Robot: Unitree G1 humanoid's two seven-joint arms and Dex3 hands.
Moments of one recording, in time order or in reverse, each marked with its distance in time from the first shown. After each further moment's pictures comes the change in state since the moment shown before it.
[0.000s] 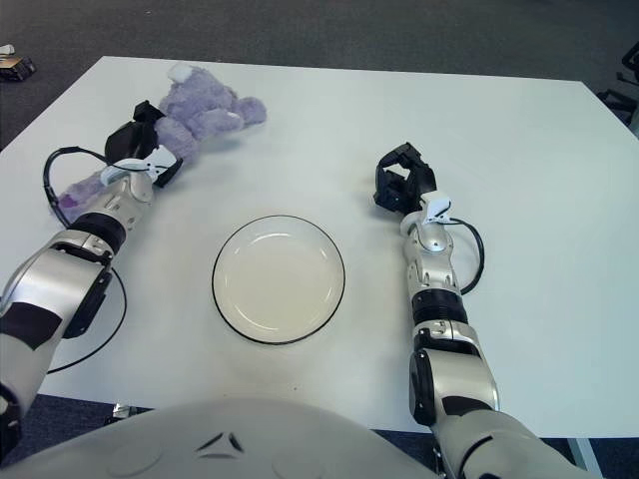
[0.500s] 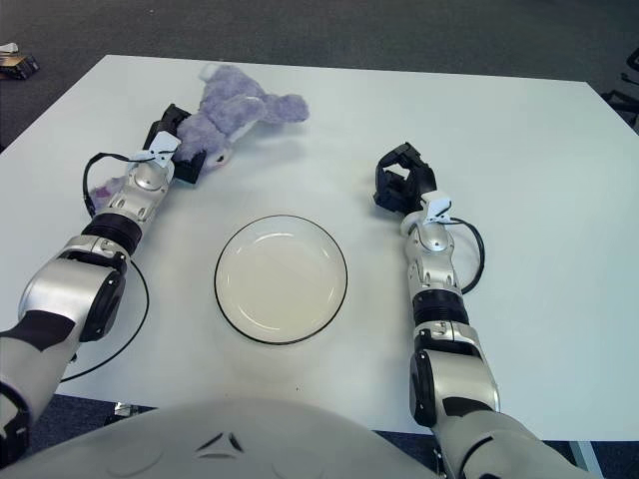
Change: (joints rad) left arm 0.039 -0.084 0.202 -0.141 -0.293 -0.002 -0.379; right arm 0.004 -0.005 0.000 -0.008 0.001 0.011 0.015
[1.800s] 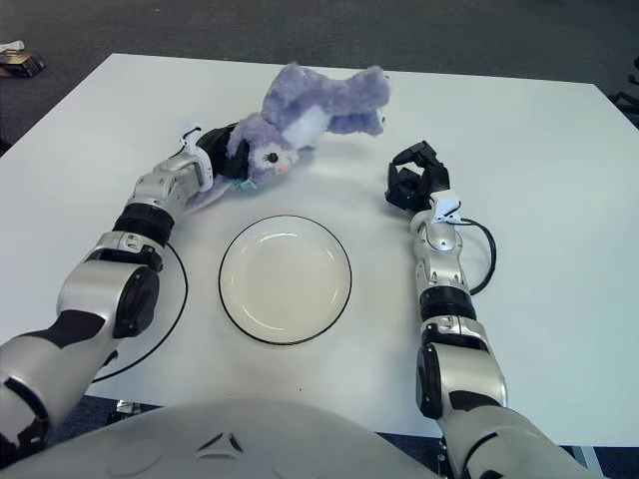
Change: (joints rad) left arm -0.054 -0.159 0.157 -0.194 -0.338 0.547 -0.496; right arm -0.033 -0.053 -0.020 0.065 -0.055 -0.135 -0.119
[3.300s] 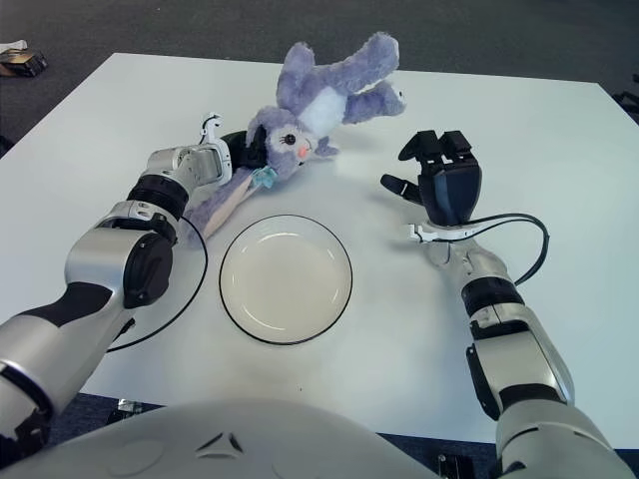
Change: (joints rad) left arm -0.189 -0.061 0.120 0.236 -0.087 0.217 0.062; right arm -0.110 -0.314 0.488 0.202 -1.032 -0.134 -1.295
